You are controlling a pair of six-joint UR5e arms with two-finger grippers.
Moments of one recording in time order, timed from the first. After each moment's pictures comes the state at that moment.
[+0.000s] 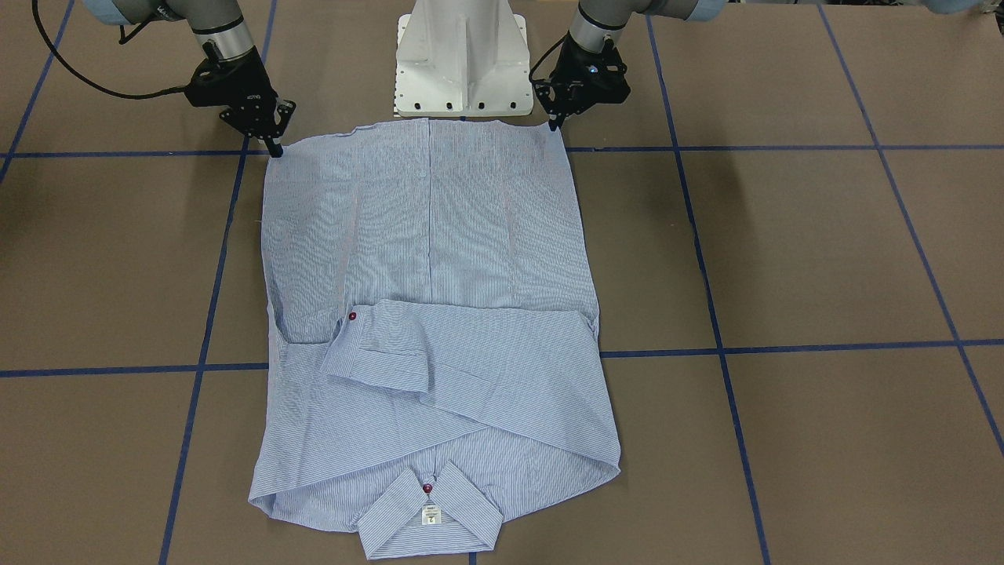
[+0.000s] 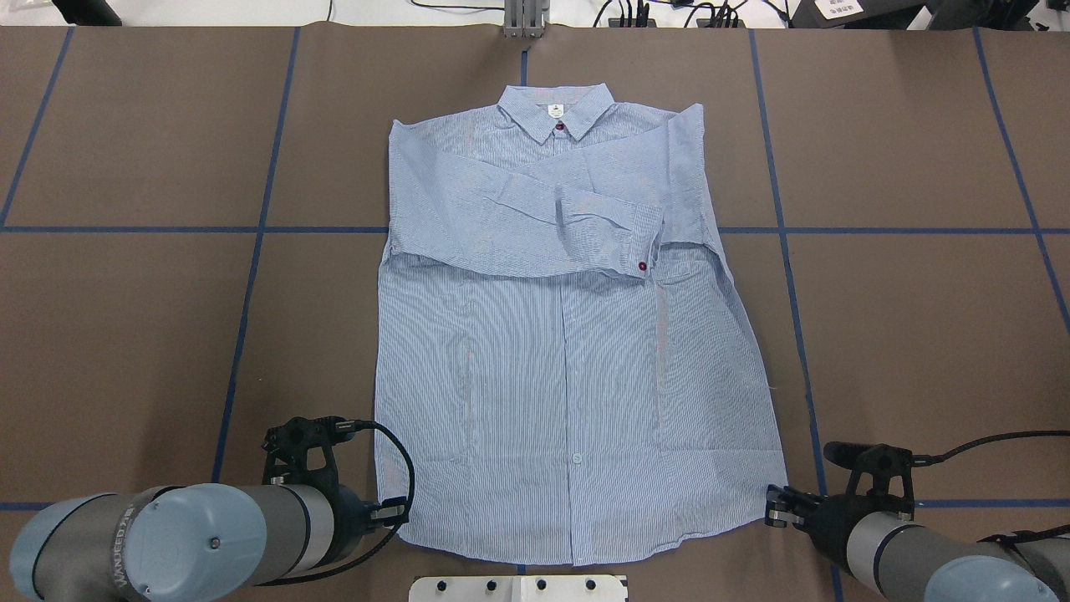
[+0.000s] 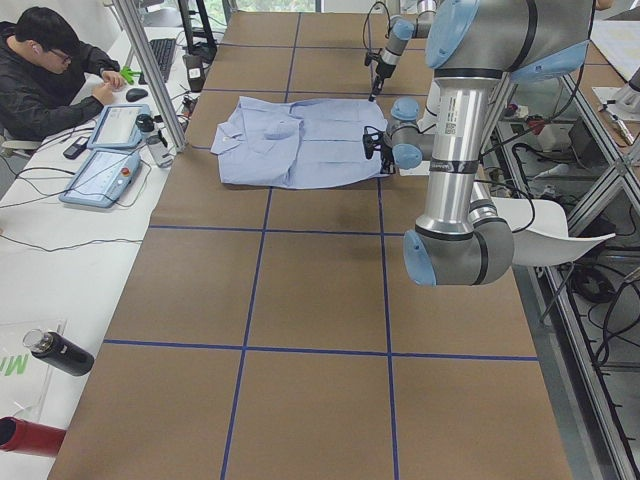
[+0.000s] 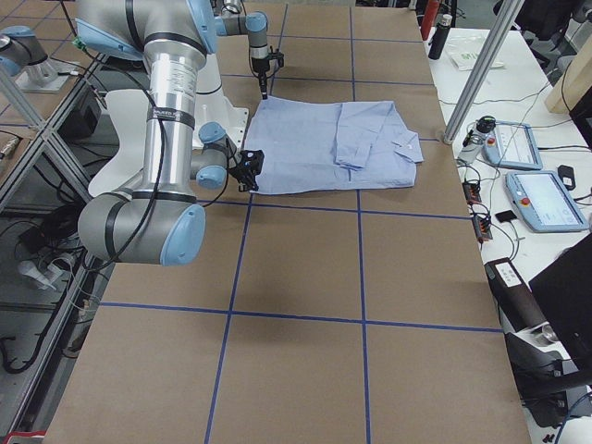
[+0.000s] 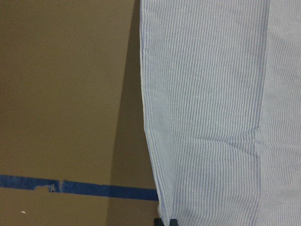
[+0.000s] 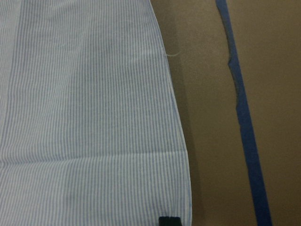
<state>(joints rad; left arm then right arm) -0.12 -1.77 -2.09 -1.86 -1.59 -1.65 -0.01 -1.83 2.10 -0.95 1.23 1.66</state>
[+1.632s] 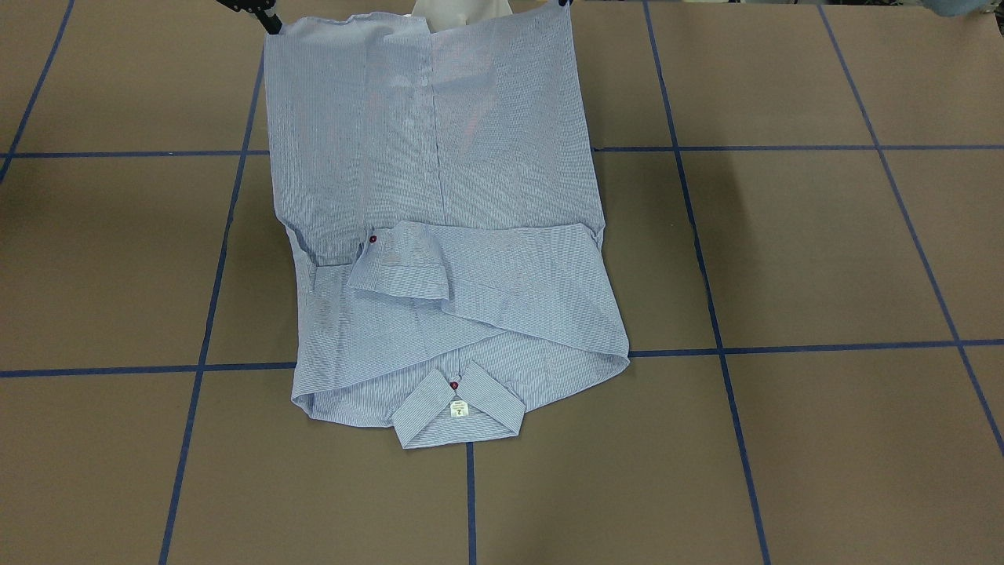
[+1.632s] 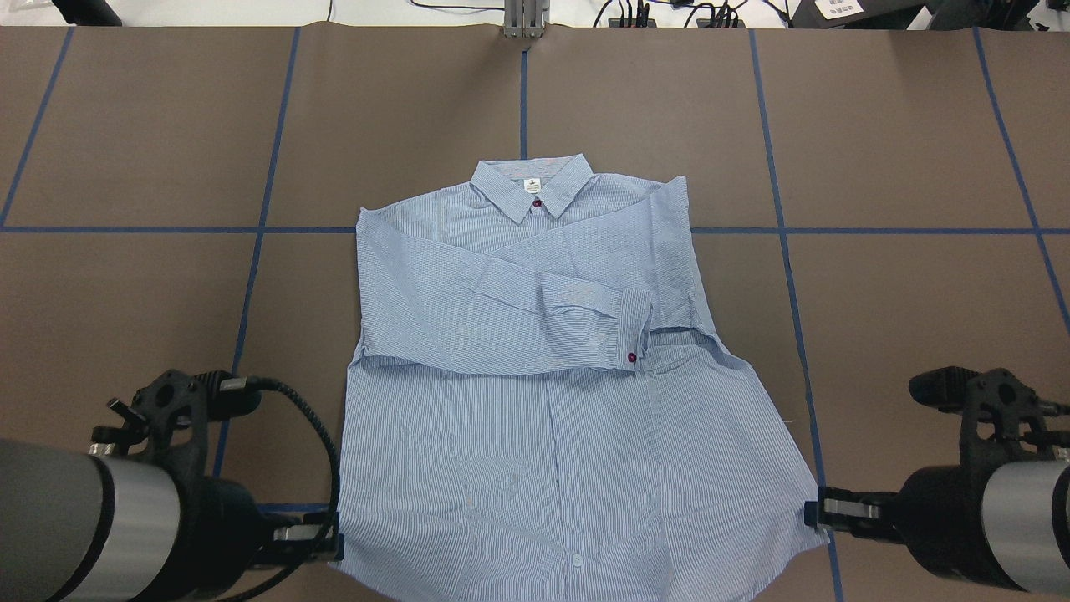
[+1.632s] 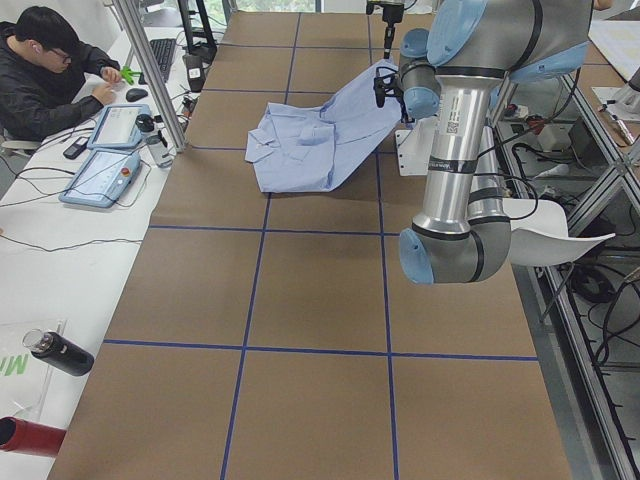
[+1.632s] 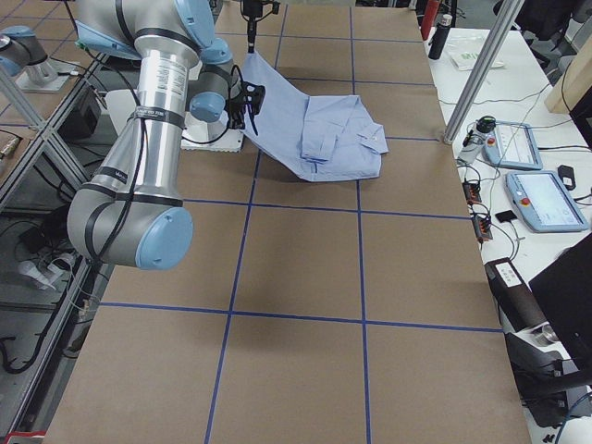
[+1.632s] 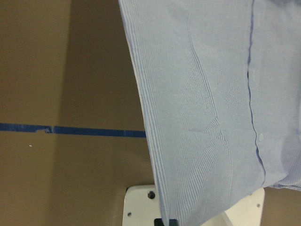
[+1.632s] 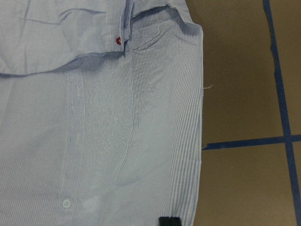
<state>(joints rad) -0.26 -1.84 -2.52 -1.48 -1.85 -1.58 0.24 -1.77 2.62 -1.39 1.71 1.63</state>
